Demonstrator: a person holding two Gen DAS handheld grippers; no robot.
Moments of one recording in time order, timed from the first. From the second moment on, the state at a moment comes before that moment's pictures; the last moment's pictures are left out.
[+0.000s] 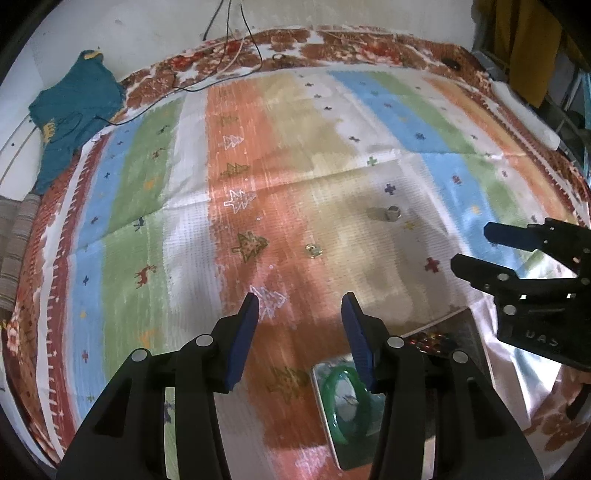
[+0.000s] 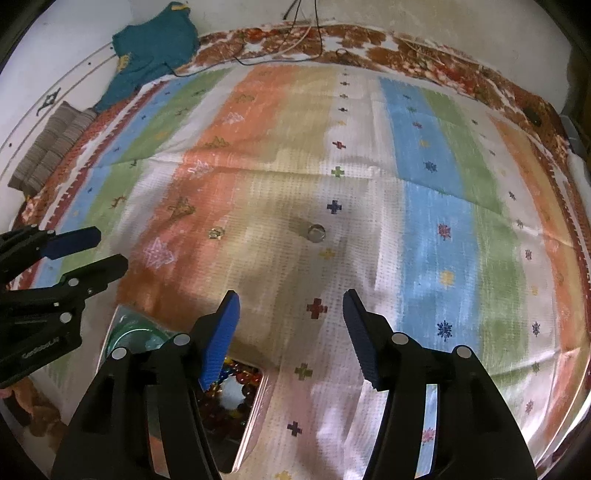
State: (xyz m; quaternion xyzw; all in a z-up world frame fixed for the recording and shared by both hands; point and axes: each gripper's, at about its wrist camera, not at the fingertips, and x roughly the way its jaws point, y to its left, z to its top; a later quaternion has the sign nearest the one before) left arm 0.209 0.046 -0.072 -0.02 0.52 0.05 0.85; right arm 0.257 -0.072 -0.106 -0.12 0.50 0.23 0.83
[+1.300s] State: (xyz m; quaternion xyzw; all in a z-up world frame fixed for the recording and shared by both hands) left arm 0.282 0.057 -0.145 -0.03 0.59 0.01 0.81; right arm 0.335 -0.049 -0.166 -0.13 0.55 0.19 0.80
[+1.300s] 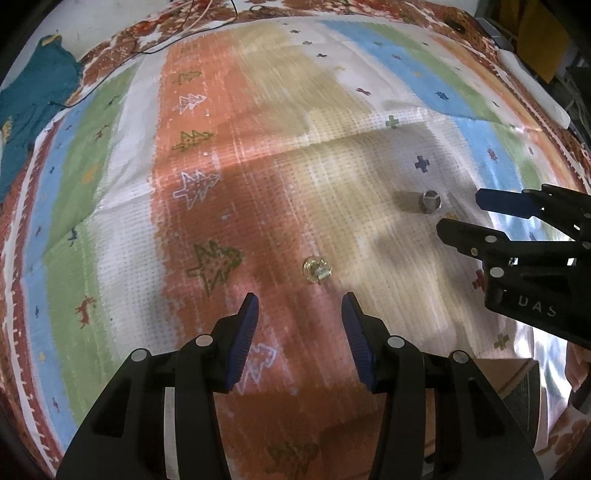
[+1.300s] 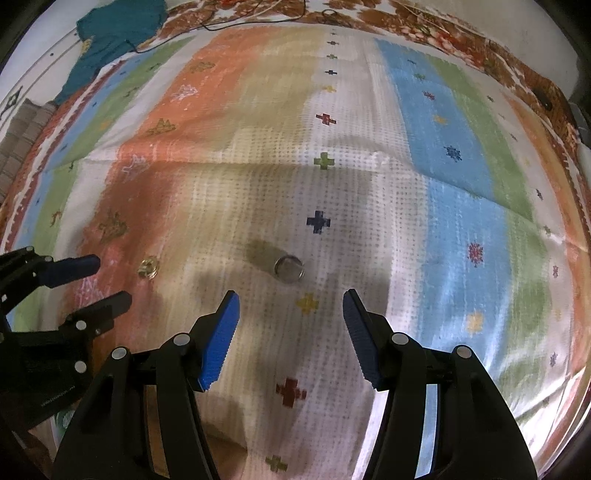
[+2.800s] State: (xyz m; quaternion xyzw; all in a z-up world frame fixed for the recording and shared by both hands) left arm 0.281 0.056 -0.134 -0.06 0.58 0.03 0.81; right arm 0.333 -0.057 -0.159 -0.13 0.54 0.18 0.81
